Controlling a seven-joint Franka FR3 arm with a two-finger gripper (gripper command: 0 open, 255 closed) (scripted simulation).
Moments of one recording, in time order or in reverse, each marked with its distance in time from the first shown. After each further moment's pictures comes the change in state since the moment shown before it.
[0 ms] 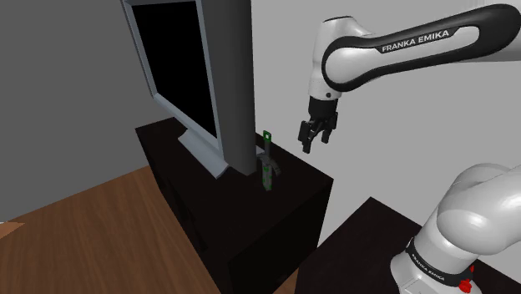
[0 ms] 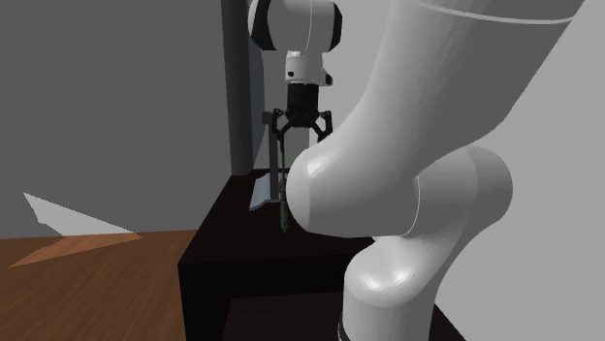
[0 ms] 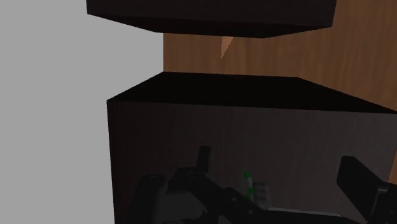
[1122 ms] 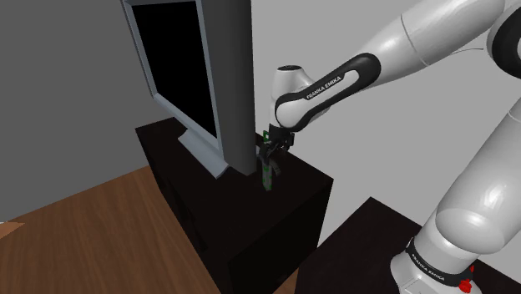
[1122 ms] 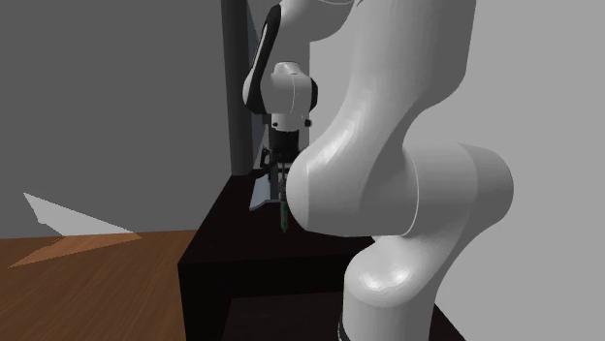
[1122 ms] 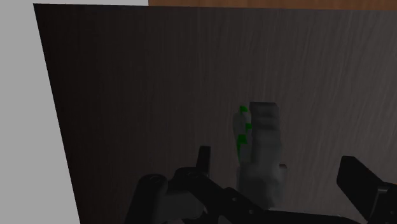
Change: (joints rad) arm -0.018 0.510 0.078 0.149 -0.088 0.473 0.104
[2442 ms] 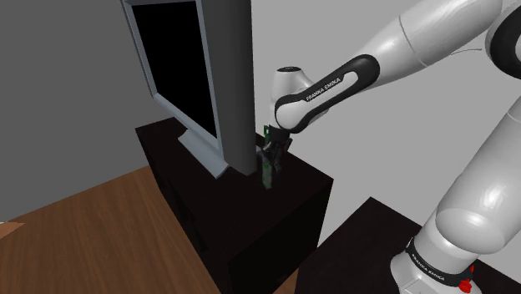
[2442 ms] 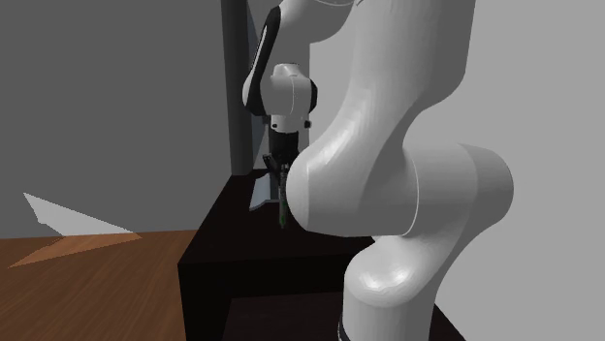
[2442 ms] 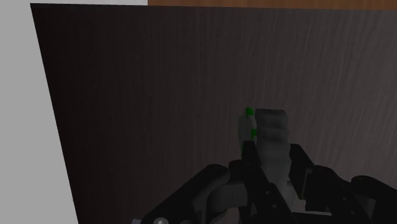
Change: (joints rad) arm 0.001 0.006 0.002 -0.004 -0.002 0.010 0.004
